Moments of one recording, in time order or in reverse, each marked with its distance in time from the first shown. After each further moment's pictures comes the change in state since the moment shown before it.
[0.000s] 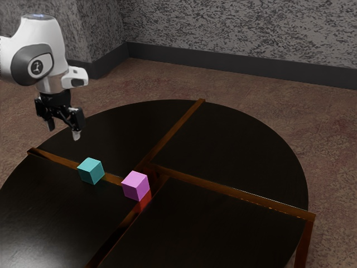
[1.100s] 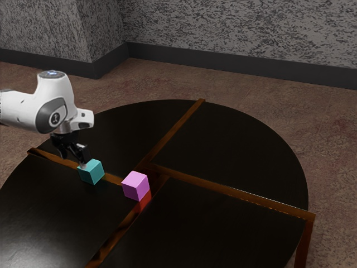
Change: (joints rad) arm 0.134 0.297 -0.008 -0.090 -0.010 0.434 0.198
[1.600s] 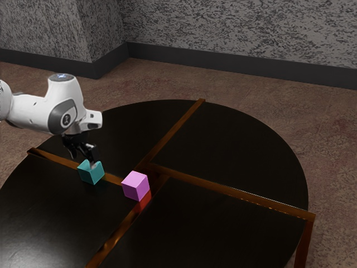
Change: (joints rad) arm 0.000 0.130 -0.008 0.095 -0.045 0.038 0.024
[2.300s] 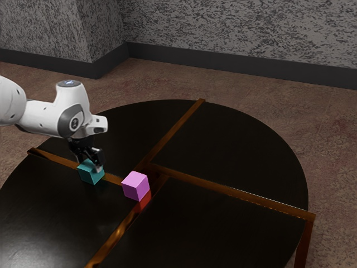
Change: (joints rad) arm 0.011 0.125 -0.006 0.092 -0.027 0.008 0.014
